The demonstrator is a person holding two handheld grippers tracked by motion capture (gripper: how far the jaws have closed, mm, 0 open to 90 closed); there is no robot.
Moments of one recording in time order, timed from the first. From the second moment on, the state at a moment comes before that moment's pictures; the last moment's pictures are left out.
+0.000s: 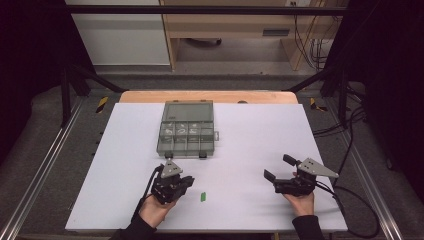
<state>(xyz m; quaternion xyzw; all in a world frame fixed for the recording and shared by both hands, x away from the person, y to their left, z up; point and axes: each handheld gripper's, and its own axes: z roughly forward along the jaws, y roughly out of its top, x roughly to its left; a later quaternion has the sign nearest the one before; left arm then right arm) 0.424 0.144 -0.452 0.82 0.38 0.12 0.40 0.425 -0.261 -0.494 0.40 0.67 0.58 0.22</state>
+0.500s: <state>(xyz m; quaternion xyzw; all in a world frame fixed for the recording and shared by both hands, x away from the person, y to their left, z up) 0.468 0.166 -0.422 0.80 0.39 0.14 0.43 0.425 -0.261 -0.495 0.40 0.67 0.58 0.22</state>
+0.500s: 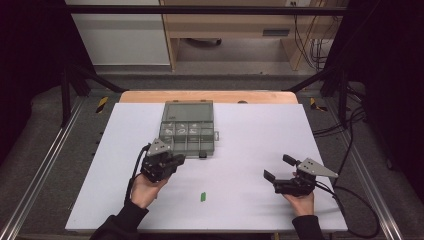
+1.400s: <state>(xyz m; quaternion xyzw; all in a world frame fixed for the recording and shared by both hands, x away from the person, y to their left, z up) 0.567 0.173 -0.418 0.80 0.40 0.18 0.41 0.425 -0.261 -0.495 0.40 0.67 0.58 0.22</state>
